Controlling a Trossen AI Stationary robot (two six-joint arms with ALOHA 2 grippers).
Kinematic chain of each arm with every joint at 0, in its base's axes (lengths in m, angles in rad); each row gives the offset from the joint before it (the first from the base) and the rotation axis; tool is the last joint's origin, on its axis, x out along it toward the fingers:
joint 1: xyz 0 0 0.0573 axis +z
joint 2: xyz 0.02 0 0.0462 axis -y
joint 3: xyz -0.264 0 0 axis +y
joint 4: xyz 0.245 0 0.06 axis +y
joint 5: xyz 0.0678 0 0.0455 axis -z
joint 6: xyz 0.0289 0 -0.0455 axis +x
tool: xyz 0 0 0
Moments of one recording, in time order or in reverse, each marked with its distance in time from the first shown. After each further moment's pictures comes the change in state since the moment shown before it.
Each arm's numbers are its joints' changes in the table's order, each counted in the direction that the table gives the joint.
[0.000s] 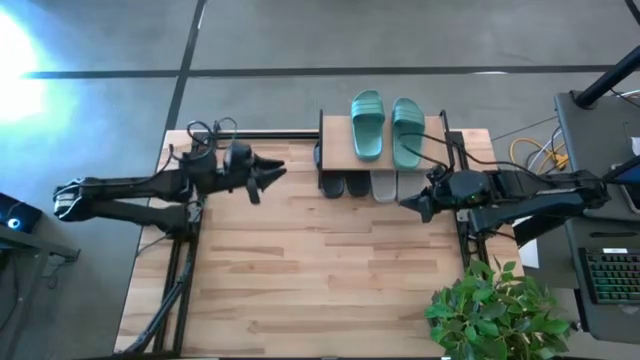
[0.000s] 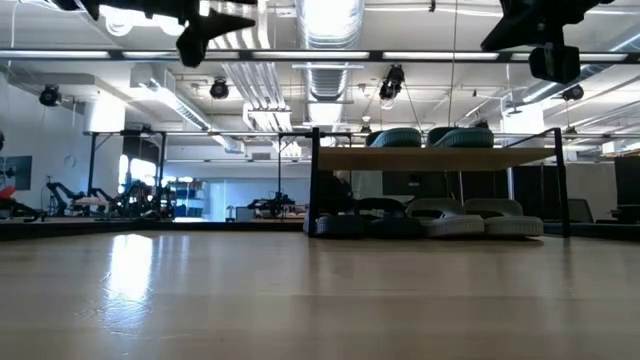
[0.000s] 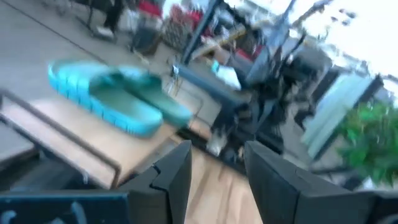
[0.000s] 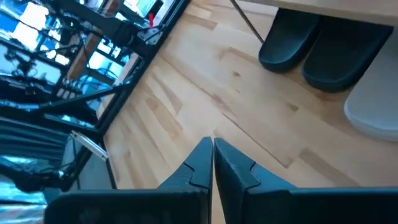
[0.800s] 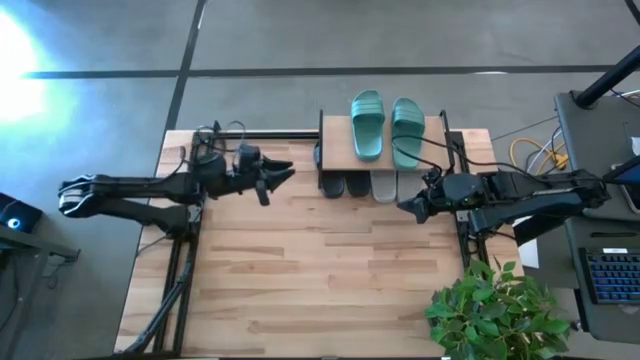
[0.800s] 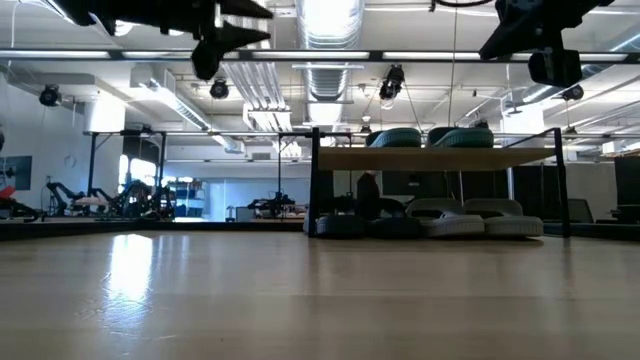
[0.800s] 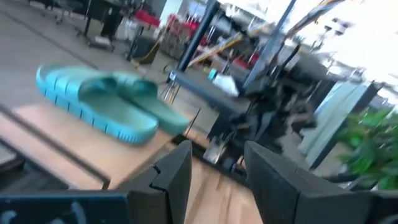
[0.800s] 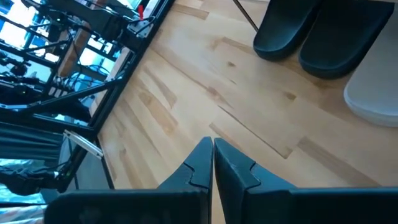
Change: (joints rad) left arm -0.002 -0.093 0.024 -0.174 -0.027 0.000; right arm 0.001 -0.042 0.001 -0.001 0.000 0.061
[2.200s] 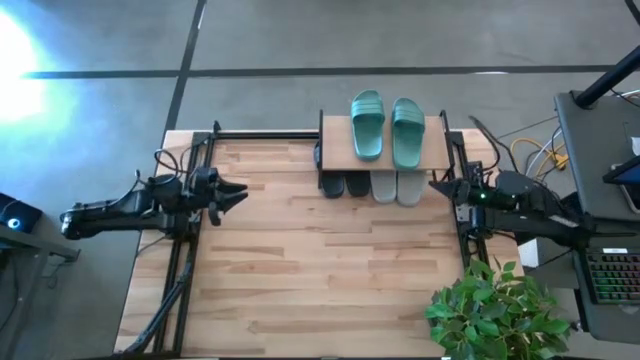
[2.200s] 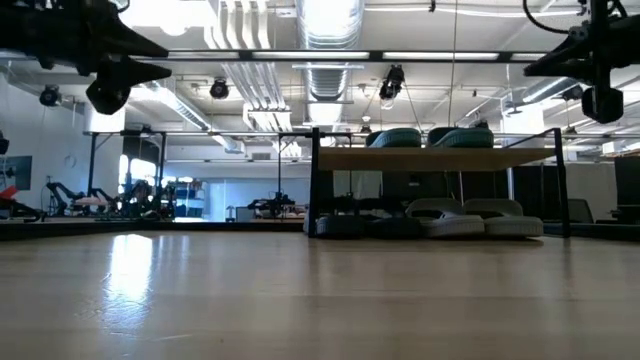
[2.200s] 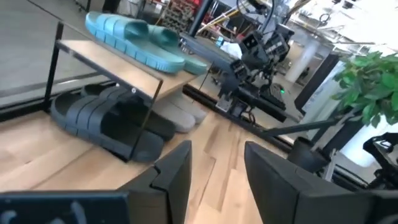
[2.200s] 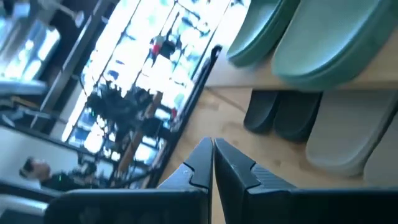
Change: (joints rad) left arm -0.053 0.698 0.327 0.559 -0.021 -0.003; right arm -0.264 0.711 0.327 -0.006 0.000 -0.001
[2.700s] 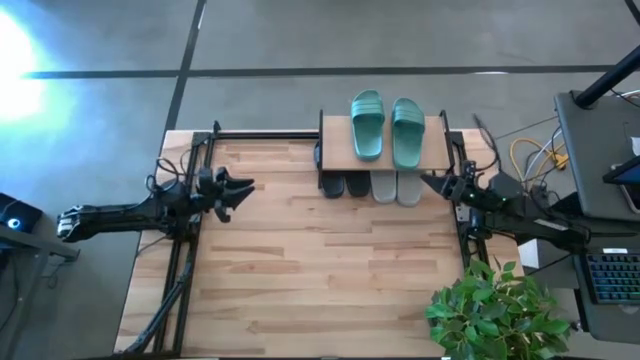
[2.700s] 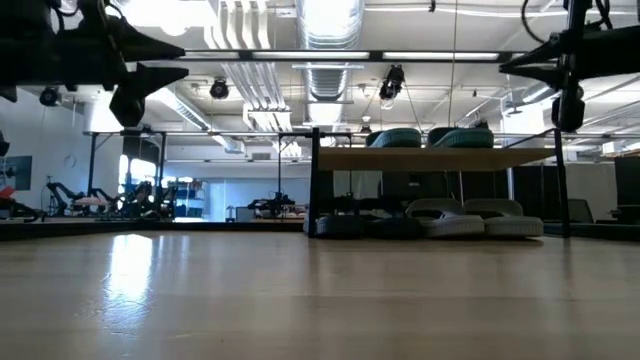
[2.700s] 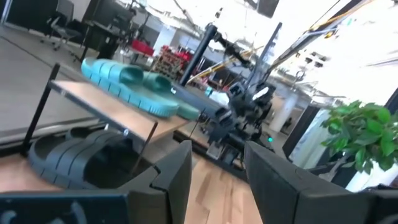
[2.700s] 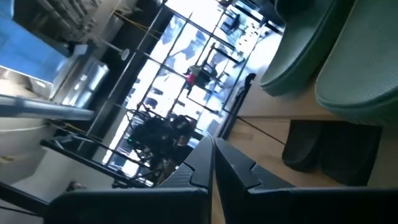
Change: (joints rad) left arm 0.055 -0.053 0.228 -0.540 0.001 0.000; right arm -0.057 0.019 0.194 -0.421 0.000 -0.003
